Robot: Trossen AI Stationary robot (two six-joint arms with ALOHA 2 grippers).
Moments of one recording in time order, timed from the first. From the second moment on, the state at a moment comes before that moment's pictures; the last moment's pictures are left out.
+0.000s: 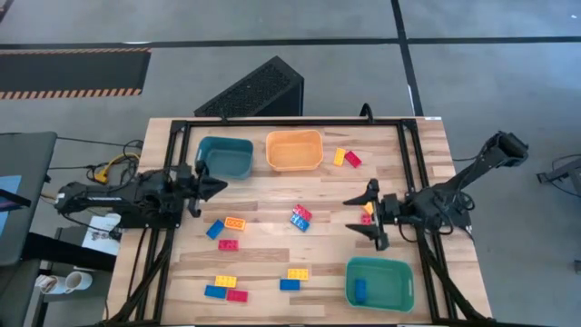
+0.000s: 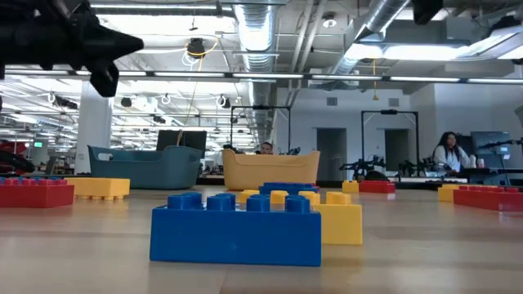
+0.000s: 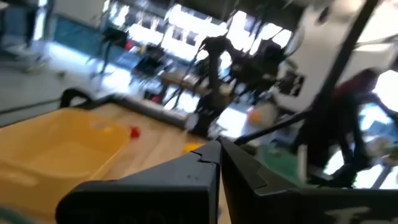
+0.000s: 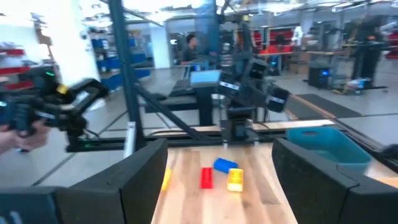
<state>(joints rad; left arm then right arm) 0.02 0.19 0.09 0.19 -0.08 -0.35 0.54 0.90 0.44 0.56 0.52 0.05</state>
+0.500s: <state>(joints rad) -0.03 0.84 0.51 -0.26 -0.10 -0.31 0.49 0.90 0.44 0.53 0.52 0.00</state>
